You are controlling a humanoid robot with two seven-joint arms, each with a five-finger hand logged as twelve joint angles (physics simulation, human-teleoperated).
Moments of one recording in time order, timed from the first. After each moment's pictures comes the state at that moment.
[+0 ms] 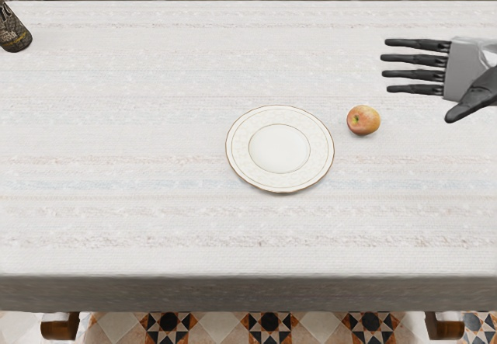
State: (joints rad) left arm -0.04 0.00 -0.03 -0.25 0.03 0.01 0.06; right arm 0.86 -1.11 0.68 1.37 0.29 0.61 -0.53
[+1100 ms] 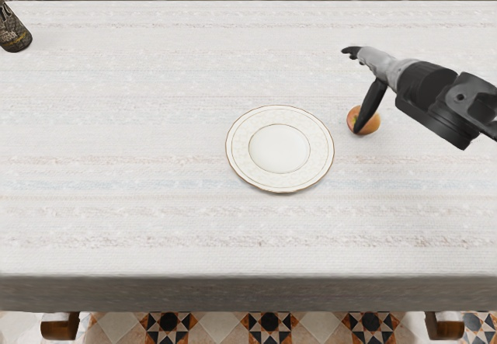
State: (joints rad) left arm -0.04 0.00 -0.03 -0.25 0.03 0.01 0.06; right arm 1.16 -0.59 0.26 1.36 -0.95 -0.15 -0.61
